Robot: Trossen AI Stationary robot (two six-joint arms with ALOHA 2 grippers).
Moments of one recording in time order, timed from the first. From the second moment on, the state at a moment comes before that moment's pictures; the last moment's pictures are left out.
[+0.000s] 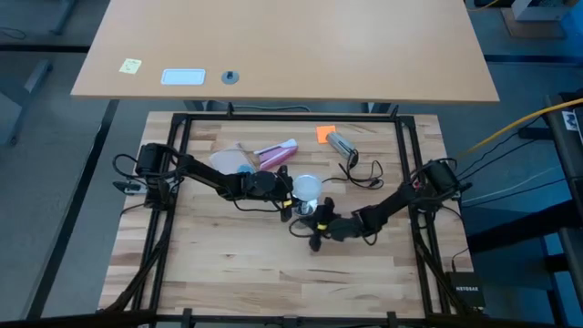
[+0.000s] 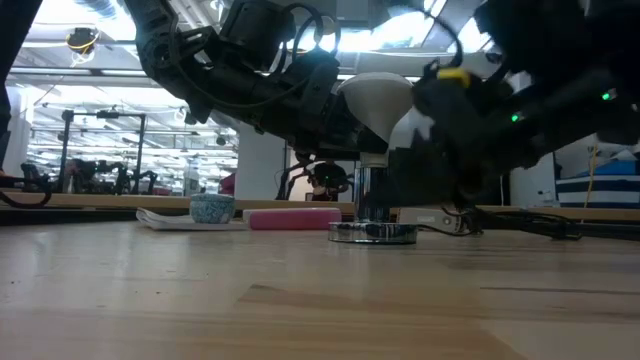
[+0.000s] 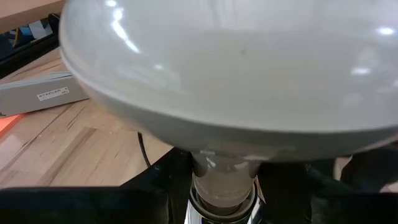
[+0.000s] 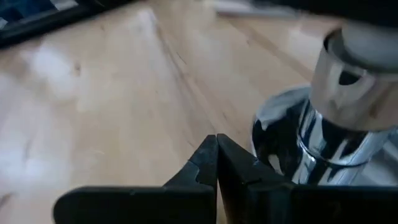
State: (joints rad) left arm -0.01 1.89 0.84 0.69 -0.10 -0.10; right arm 0.37 1.89 0.64 0.74 0.54 0.56
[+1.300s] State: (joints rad) left arm -0.01 1.88 0.84 0.68 -0.10 -0.10; right arm 0.36 1.87 0.66 0.41 0.61 0.93
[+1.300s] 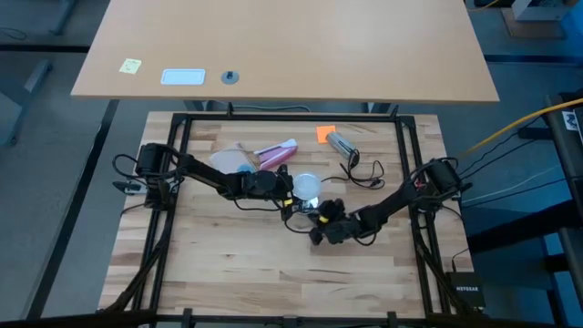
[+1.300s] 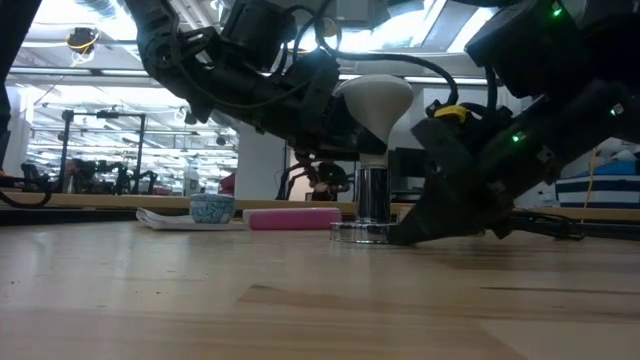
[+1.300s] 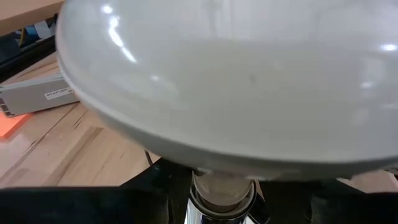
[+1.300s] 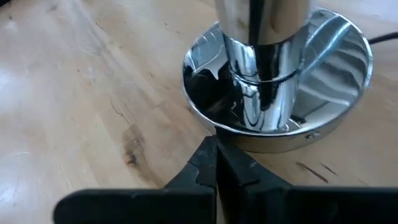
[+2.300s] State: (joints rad) left arm 0.00 1.89 0.84 0.69 -0.10 -0.07; right arm 0.30 1.60 0.66 0.00 0.60 0.85
